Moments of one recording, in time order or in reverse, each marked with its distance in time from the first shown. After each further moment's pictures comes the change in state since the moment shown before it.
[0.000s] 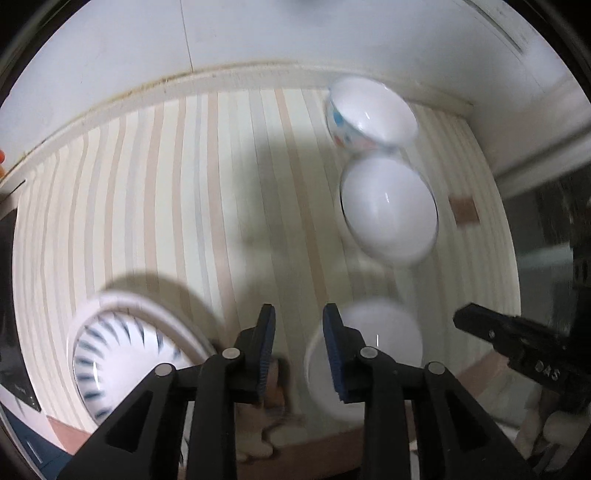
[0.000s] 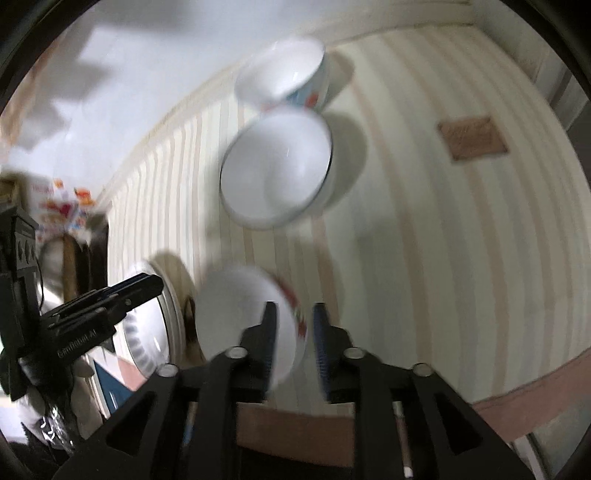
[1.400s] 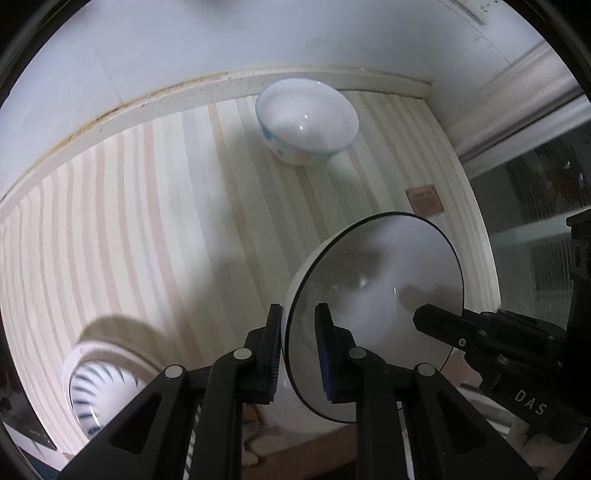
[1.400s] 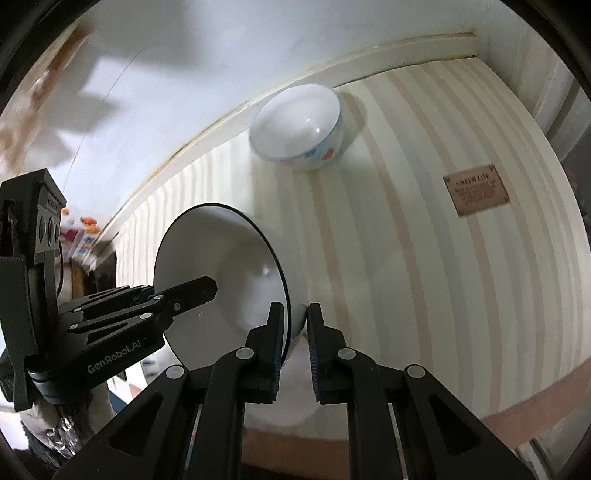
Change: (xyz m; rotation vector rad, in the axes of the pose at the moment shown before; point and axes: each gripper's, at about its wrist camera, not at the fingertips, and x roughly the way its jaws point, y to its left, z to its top) left arm -0.001 -0.048 0.017 0.144 0.057 -0.072; right arm -0.029 0.014 0.025 -0.006 -0.059 0.008
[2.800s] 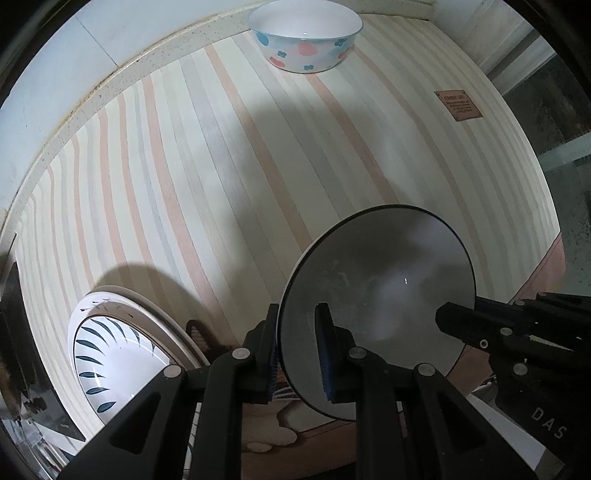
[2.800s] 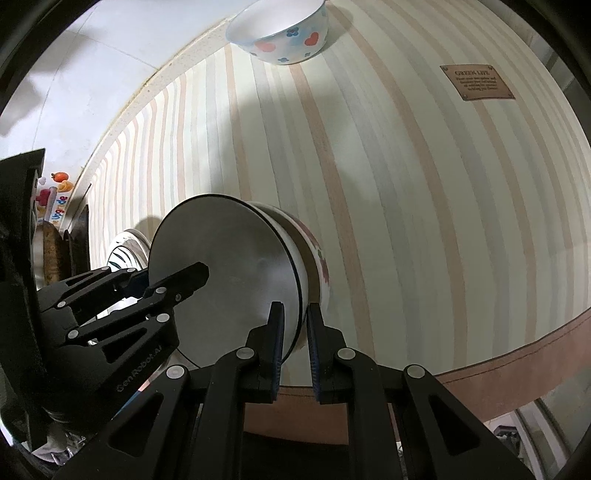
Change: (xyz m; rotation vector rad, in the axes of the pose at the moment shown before) left arm 0.065 -0.013 -0.051 0.113 0.117 0.207; right arm 0.055 -0.001 -0.059 0.030 0.182 -0.077
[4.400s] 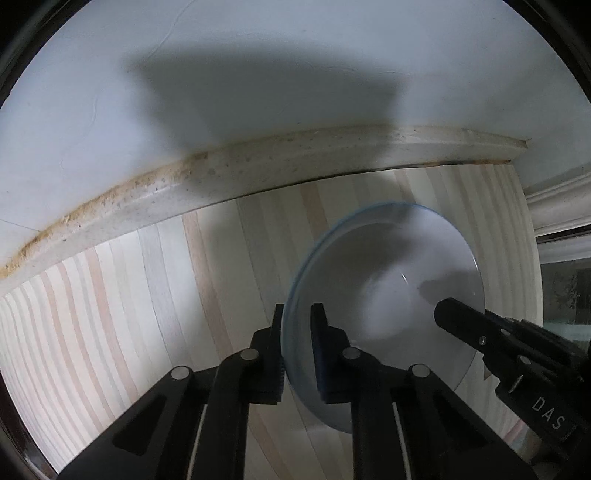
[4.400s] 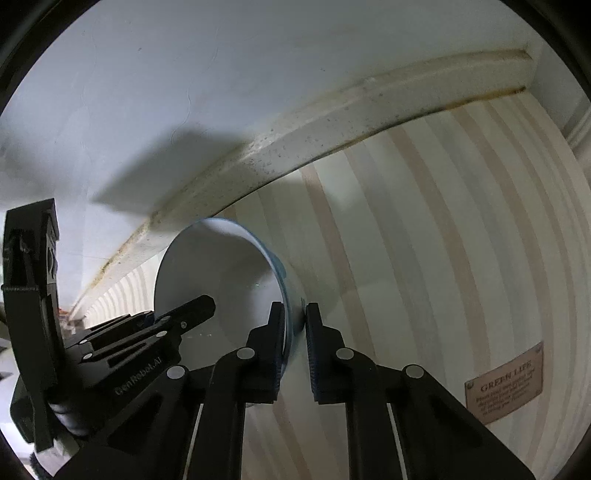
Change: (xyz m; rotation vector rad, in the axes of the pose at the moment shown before) left arm 0.033 0.068 0.228 -0.169 -0.100 -0.105; right arm 0.008 -0.041 0.260 0.066 -0.187 0.030
